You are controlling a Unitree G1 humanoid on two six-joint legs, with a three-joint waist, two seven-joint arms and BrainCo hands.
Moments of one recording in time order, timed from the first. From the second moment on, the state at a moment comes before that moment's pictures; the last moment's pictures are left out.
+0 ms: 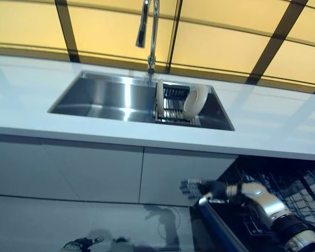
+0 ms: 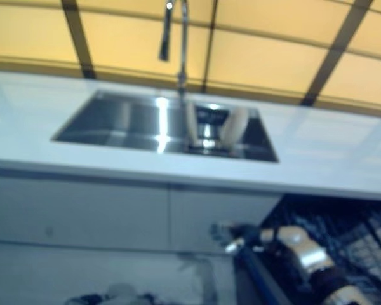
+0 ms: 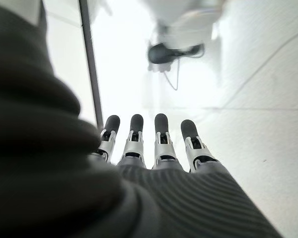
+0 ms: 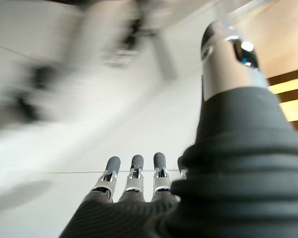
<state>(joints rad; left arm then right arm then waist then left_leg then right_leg) -0.07 0.38 -0.14 1.28 -0.10 0.13 -0.01 -0.22 -0.70 0.26 0.16 0.69 0.21 0.88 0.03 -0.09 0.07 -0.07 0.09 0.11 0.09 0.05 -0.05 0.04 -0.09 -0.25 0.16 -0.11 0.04</state>
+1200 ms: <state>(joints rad) -0.06 0.33 -0.23 1.30 -0.17 0.14 0.03 -1.00 -0.91 0.25 0.77 0.88 0.11 -0.25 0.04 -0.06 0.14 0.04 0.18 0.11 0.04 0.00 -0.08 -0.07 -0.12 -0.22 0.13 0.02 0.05</state>
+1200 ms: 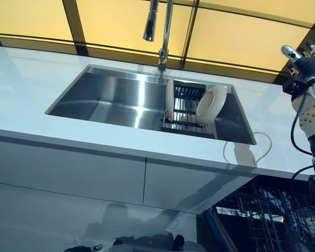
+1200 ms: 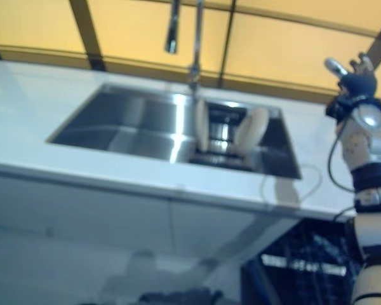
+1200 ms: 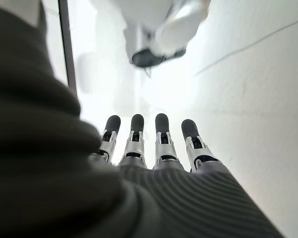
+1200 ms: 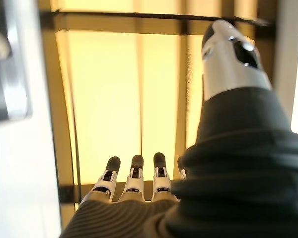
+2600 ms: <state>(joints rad) -0.04 0.33 -0.25 1.24 -0.25 0.07 0.11 -1.07 -0.82 0.37 0.71 0.90 0.47 -0.23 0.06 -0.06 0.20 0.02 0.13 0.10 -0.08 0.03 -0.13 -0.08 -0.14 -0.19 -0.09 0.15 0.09</state>
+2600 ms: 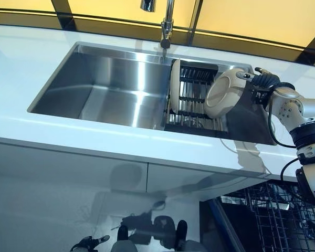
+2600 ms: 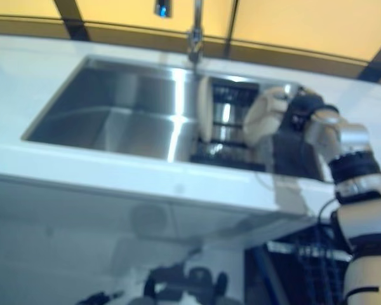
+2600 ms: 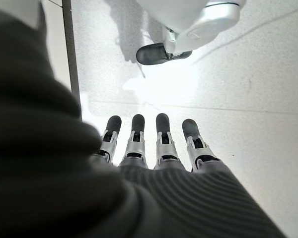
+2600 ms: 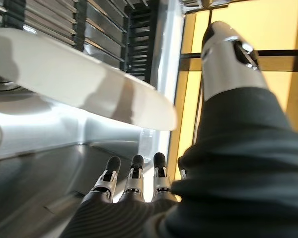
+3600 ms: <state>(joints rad) -0.04 0.33 -0.25 1.23 -0.27 0.05 0.11 -1.07 -0.82 0.37 0.73 0.90 0.50 -0.16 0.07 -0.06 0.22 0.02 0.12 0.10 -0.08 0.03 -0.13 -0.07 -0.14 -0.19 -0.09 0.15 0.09</state>
